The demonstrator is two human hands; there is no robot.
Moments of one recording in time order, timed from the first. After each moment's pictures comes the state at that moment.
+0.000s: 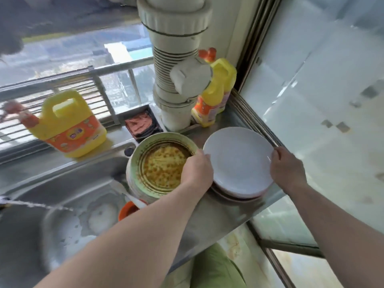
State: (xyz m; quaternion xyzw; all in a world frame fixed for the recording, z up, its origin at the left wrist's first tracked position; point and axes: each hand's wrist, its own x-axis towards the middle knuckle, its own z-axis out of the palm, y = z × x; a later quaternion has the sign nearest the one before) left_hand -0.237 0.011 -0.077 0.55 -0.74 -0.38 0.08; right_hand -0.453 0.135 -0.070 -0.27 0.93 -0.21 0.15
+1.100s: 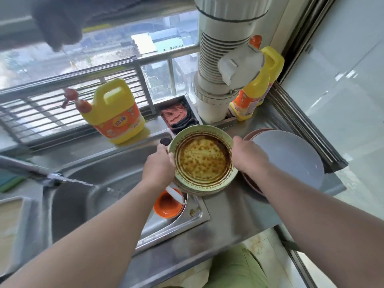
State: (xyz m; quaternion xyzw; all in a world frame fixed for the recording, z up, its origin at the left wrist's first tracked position) left_hand -0.056 -0.064 -0.089 0.65 -0.70 -0.29 0.04; right_hand -0.296 0.001 -0.072 -0.47 0.86 0.06 0.20
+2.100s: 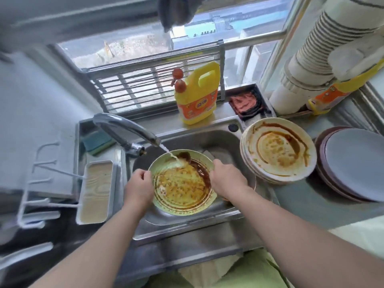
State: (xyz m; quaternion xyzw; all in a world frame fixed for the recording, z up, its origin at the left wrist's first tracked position) left_hand 0.227 -0.028 -0.091 0.79 -0.49 -0.34 0.15; right_hand -0.022 -0.006 -0.099 -0.57 0.75 0.03 0.33
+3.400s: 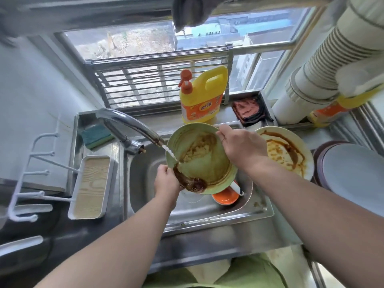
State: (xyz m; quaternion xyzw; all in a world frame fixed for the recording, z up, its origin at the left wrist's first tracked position) left_hand 0.150 -0.030 -0.111 0.75 -0.26 -0.55 0.28; right_hand -0.071 -0.064 -0.029 -0.71 0.69 -0.06 0.08
